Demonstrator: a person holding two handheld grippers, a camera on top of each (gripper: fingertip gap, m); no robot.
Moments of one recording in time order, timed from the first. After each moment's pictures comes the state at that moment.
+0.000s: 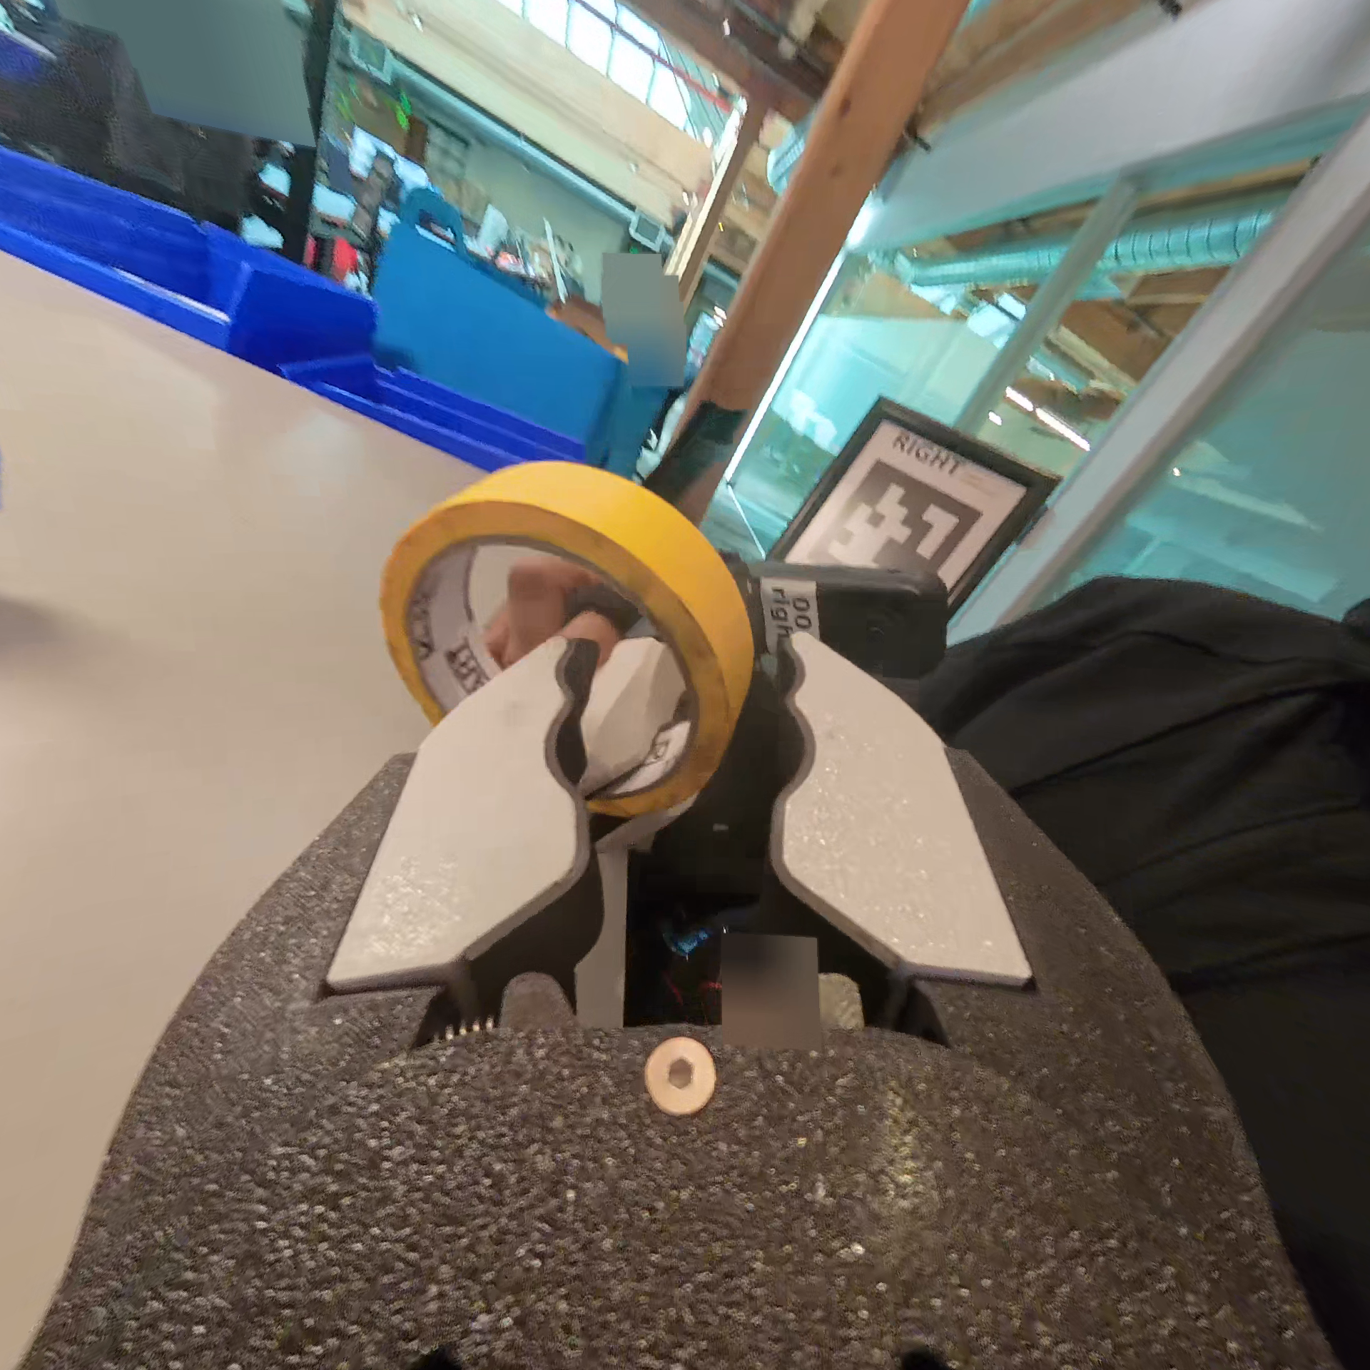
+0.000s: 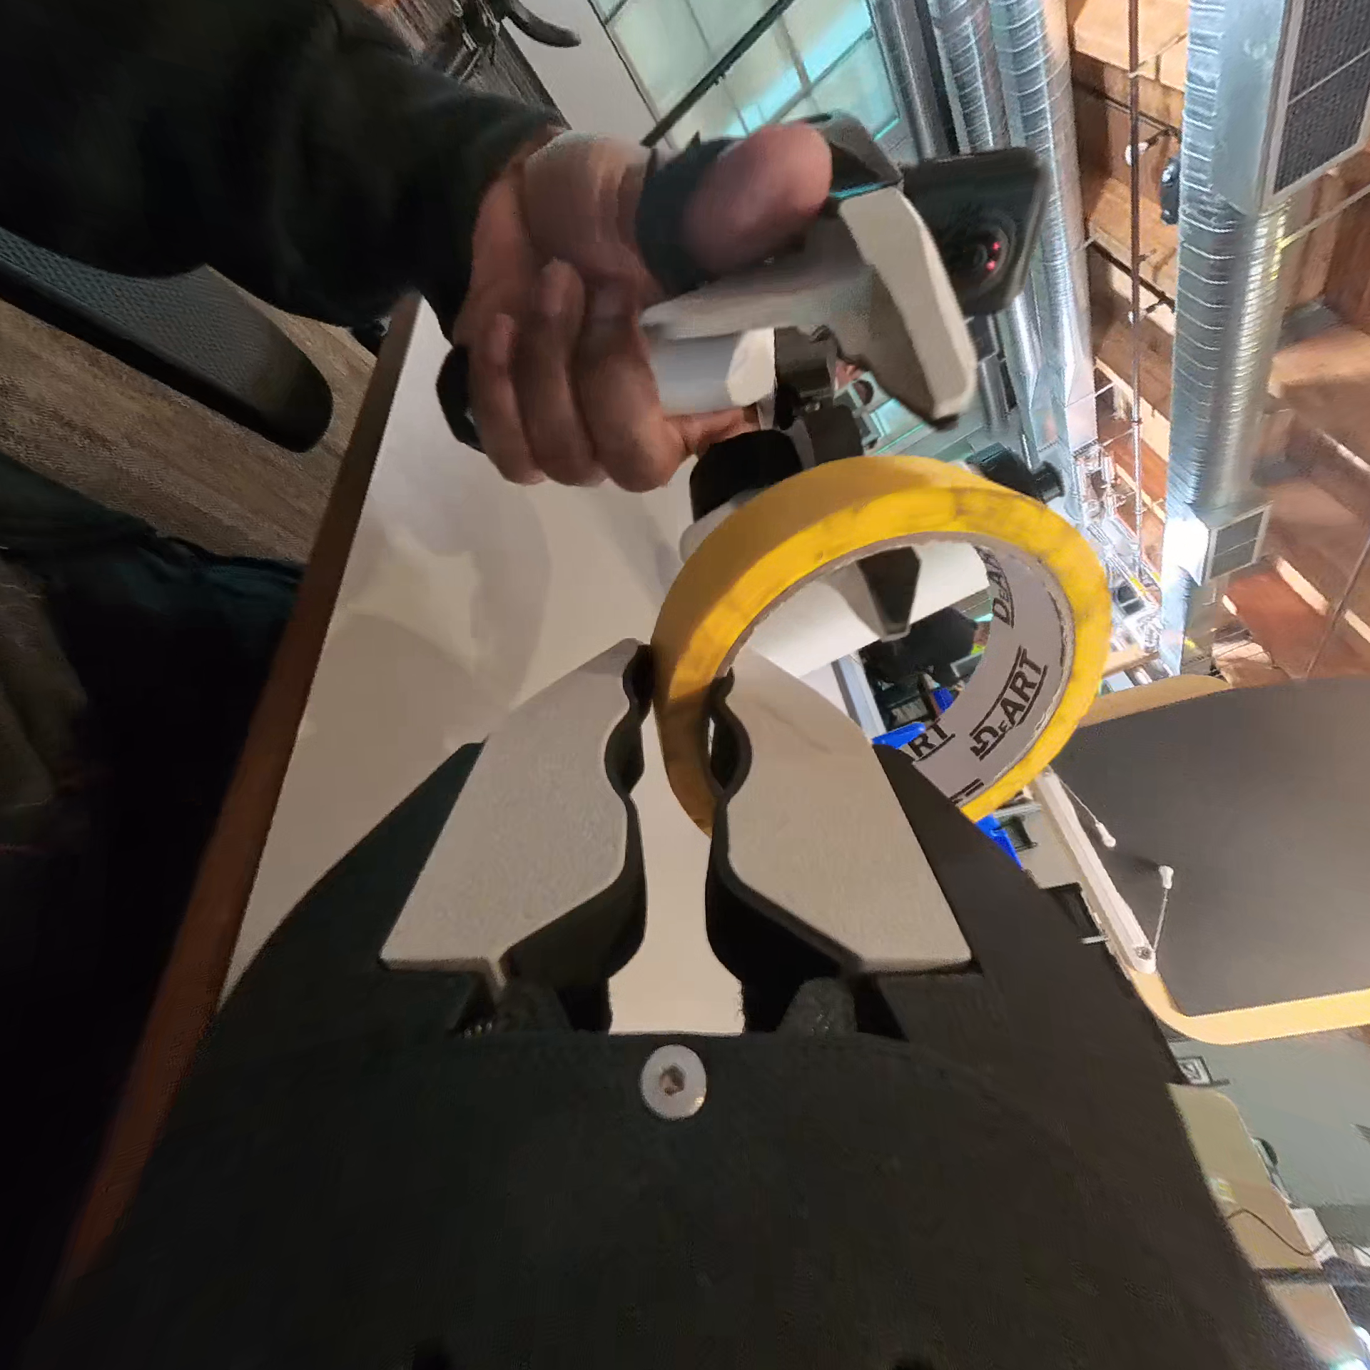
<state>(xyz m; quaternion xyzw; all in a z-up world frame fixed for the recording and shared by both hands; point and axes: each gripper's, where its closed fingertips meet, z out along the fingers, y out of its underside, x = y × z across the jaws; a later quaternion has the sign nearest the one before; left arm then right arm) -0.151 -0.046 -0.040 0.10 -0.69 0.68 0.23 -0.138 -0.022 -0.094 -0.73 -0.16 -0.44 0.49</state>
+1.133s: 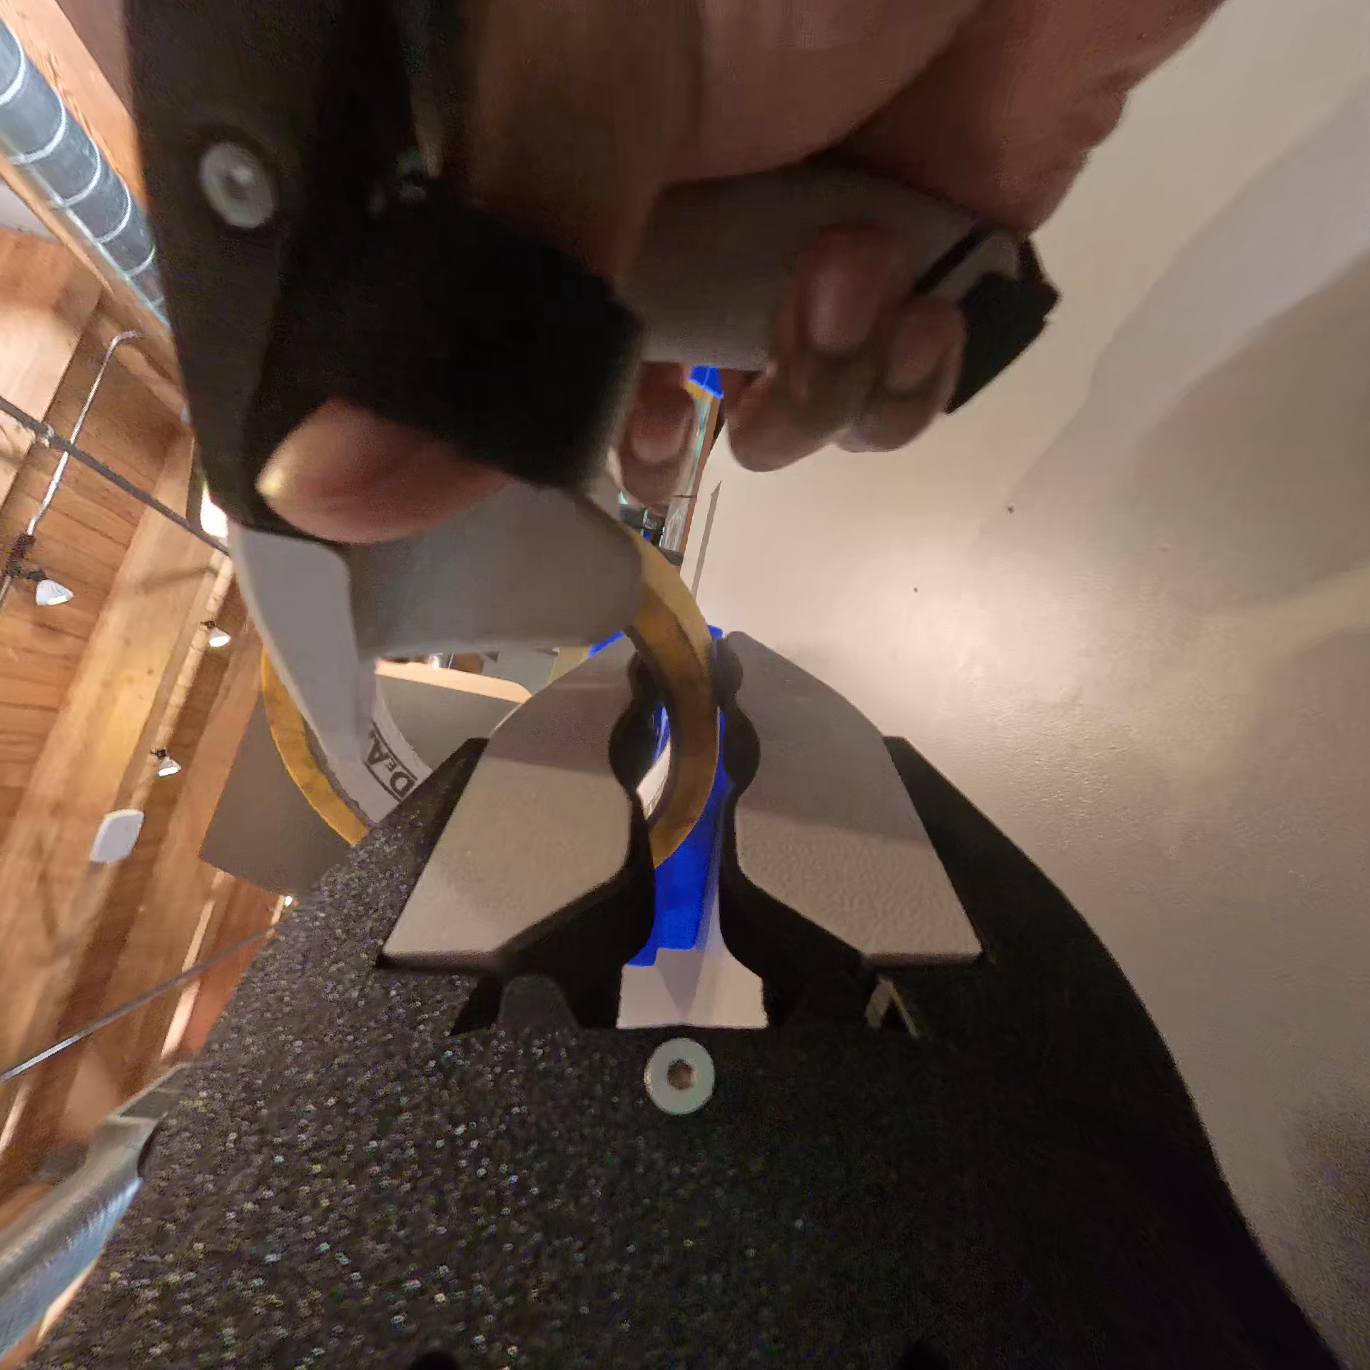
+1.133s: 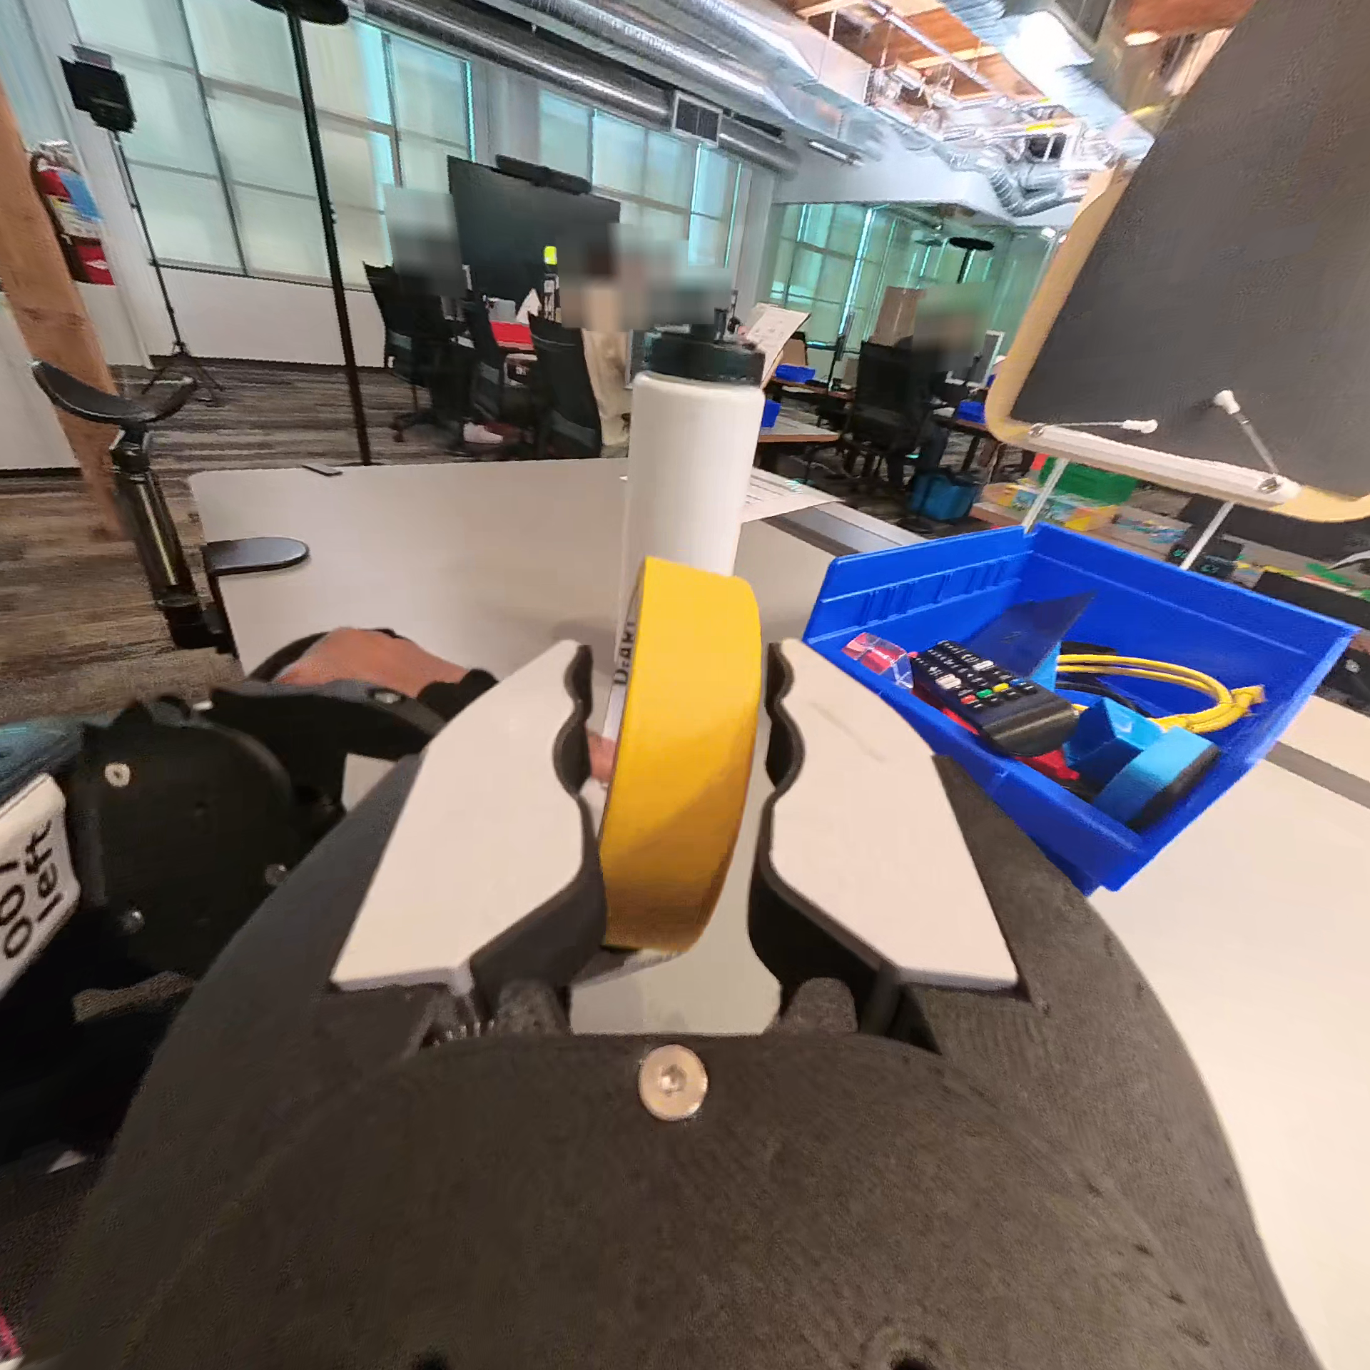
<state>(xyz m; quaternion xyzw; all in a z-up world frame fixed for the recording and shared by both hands) -0.111 -0.100 -0.097 -0.21 -0.68 0.39 -0.58 -0.096 -0.061 -0.030 -0.67 0.23 -0.32 0.64</state>
